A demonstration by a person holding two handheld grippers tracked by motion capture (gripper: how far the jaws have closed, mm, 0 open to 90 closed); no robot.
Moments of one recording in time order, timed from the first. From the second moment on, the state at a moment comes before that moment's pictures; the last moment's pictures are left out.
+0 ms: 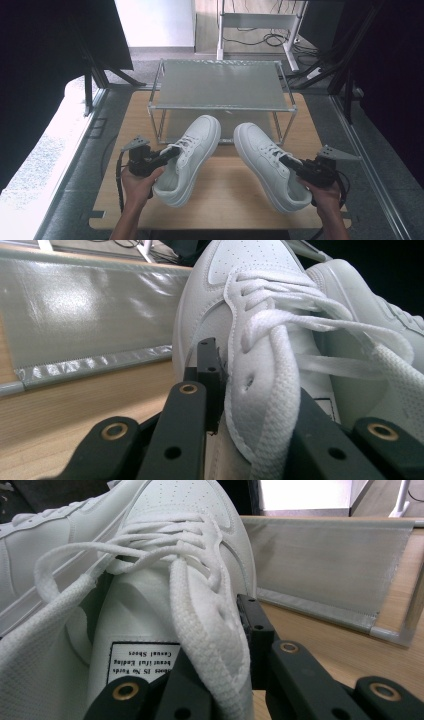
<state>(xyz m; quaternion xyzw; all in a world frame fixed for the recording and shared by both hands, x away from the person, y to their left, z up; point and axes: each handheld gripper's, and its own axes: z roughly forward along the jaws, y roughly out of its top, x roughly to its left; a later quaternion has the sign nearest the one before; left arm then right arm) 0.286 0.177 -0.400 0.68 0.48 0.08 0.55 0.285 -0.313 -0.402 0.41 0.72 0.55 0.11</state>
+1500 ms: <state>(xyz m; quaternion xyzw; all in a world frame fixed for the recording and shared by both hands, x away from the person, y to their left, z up) 0.314 0.181 -0.352 0.64 0.46 0.08 0.61 0.315 -0.295 -0.341 0.39 0.68 0.61 0.12</state>
